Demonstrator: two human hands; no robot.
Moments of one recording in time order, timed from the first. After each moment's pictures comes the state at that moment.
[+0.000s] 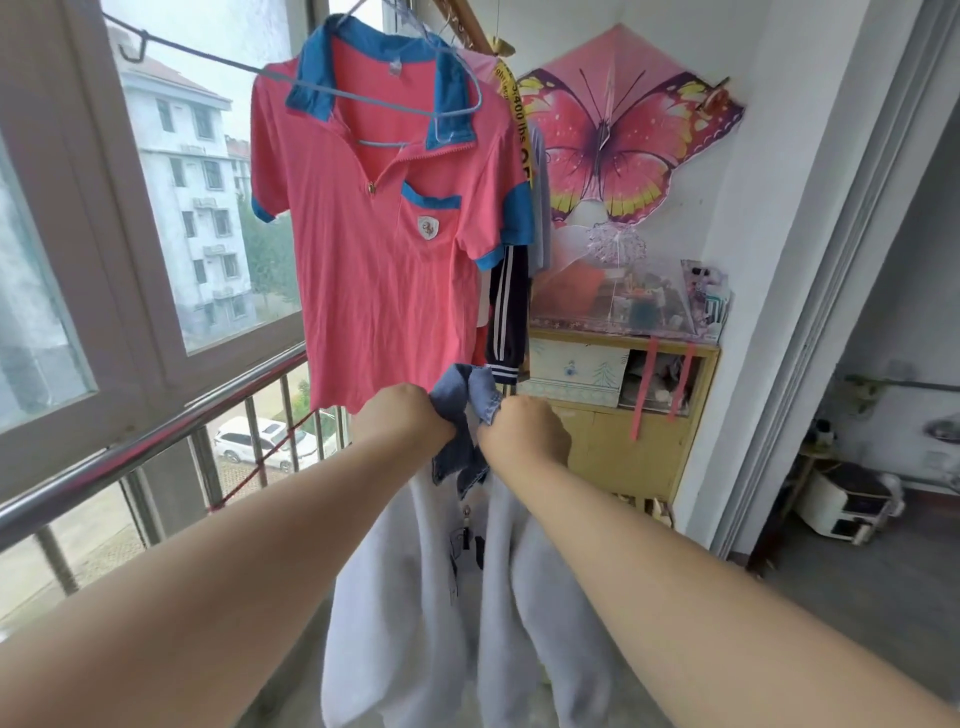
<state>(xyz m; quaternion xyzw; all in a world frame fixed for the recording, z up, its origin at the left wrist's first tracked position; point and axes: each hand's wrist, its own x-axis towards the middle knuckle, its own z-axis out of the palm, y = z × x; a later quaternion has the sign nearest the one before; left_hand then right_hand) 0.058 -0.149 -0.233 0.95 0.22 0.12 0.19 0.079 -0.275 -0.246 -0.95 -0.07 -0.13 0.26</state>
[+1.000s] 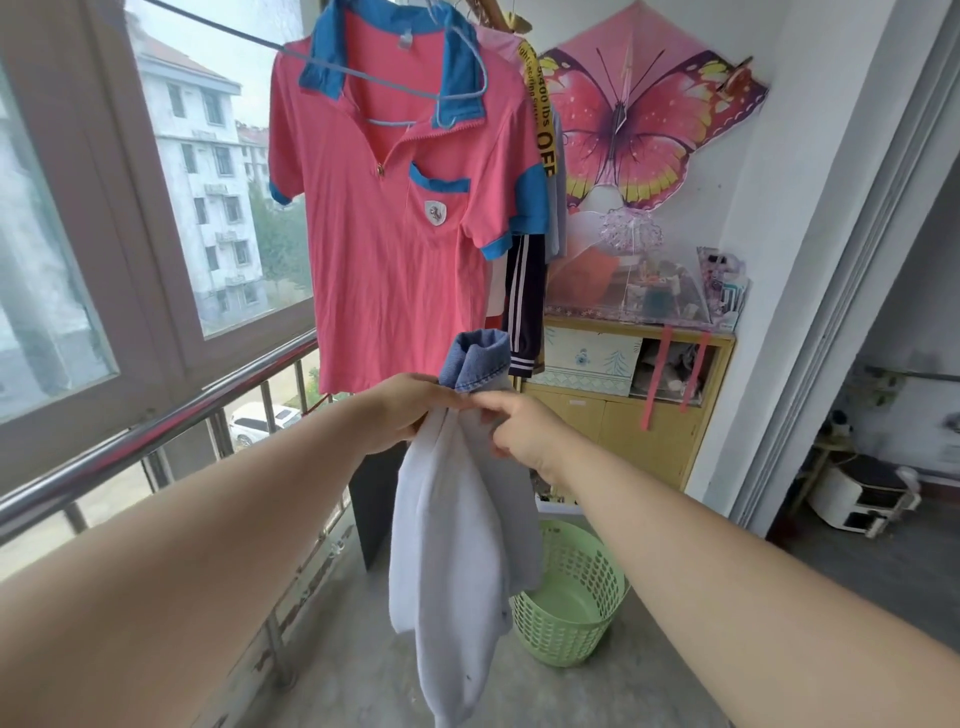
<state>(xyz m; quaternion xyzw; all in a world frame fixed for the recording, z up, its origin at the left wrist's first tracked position) 0.055 -0.113 -0.234 0.76 0.07 -0.06 0.64 0.075 -0.279 -0.250 -0.81 -0.23 0.12 0.52</state>
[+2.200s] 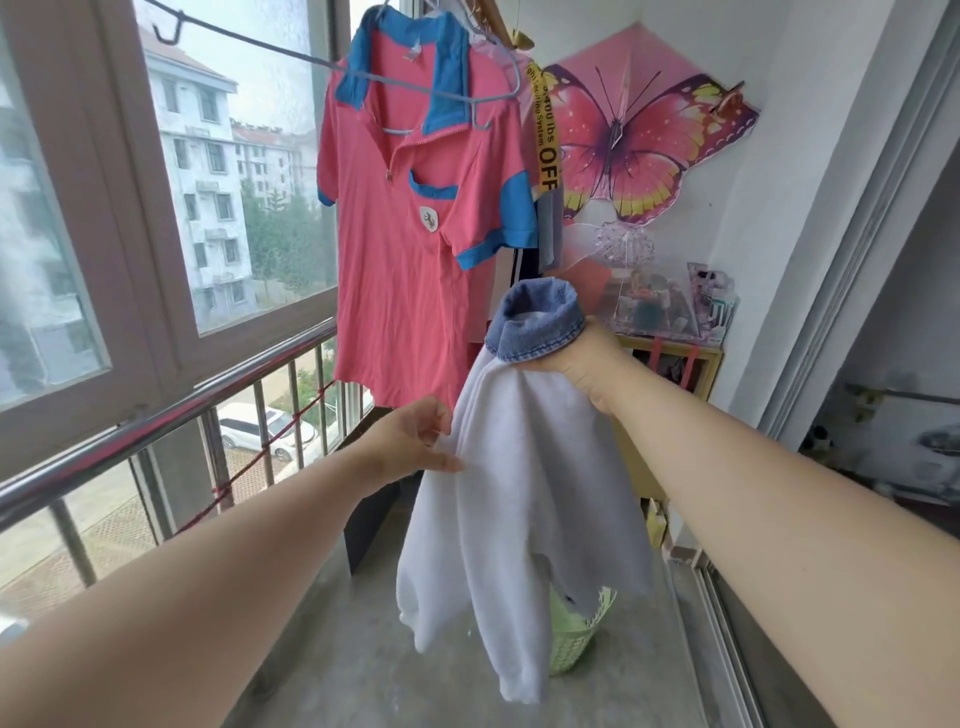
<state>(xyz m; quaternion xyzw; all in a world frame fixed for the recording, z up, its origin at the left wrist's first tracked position) 0.044 -0.097 -0.286 0.84 -0.03 0.03 0.54 0.101 -0.308 -0.178 -0.78 -0.19 0.00 0.59</state>
